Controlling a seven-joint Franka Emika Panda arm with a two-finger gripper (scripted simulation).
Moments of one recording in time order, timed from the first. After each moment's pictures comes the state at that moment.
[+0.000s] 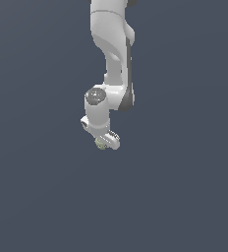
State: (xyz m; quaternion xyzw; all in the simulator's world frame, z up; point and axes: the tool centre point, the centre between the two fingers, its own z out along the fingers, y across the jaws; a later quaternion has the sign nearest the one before) arm -0.035 -0.061 0.057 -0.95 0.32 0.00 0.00
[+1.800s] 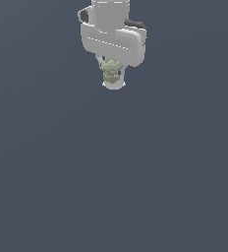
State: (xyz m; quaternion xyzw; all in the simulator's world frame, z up) arm -0.100 -0.008 0.398 -0.95 0.32 0.00 0.00
